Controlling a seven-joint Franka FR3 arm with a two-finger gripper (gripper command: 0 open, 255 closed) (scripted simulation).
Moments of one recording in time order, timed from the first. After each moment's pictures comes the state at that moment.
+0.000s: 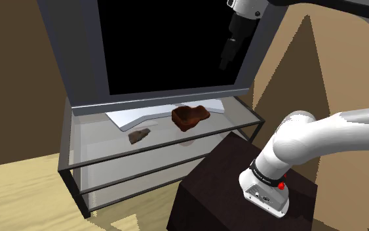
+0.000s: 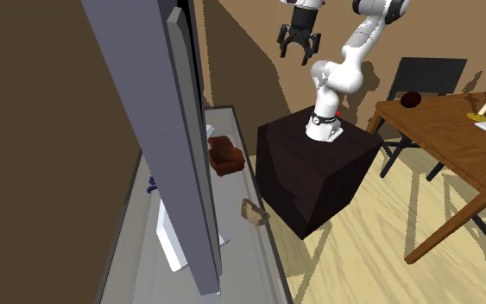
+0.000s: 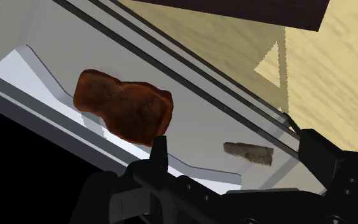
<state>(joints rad) 0.01 -0.80 0.06 -2.31 -0.03 1.60 -0.16</state>
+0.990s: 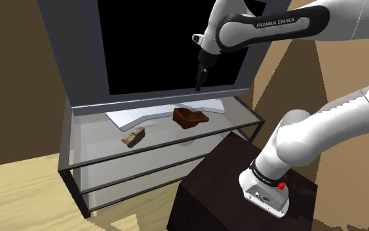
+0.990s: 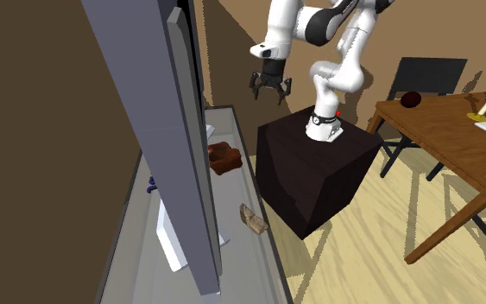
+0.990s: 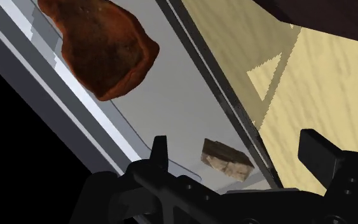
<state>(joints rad) 0.12 -0.52 -0.09 -2.48 -0.05 2.09 -0.57</state>
